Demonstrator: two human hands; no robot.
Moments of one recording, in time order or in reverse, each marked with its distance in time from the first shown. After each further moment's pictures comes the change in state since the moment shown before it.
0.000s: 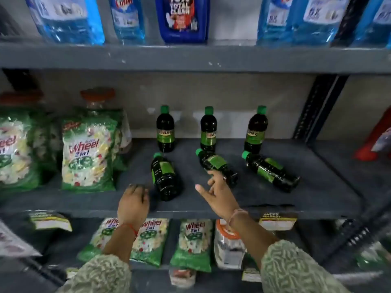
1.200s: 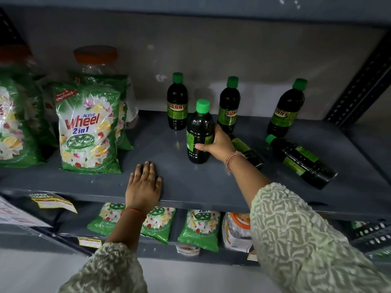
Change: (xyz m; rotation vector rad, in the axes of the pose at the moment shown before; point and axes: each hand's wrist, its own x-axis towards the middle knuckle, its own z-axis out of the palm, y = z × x) left_hand 0.027 -0.018 0.022 0.286 -0.244 0.000; right_hand 0.128 -0.026 0.018 0.054 -0.074 0.135
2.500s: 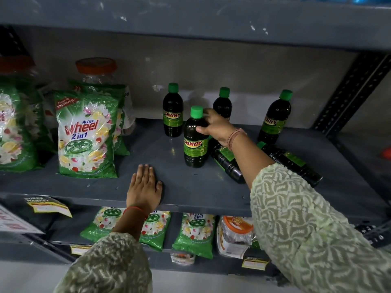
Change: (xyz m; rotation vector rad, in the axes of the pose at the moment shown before) left_hand 0.003 0.017 0.003 0.040 0.009 -0.010; right_hand 0.015 -0.050 -0.037 0.052 -0.107 0.009
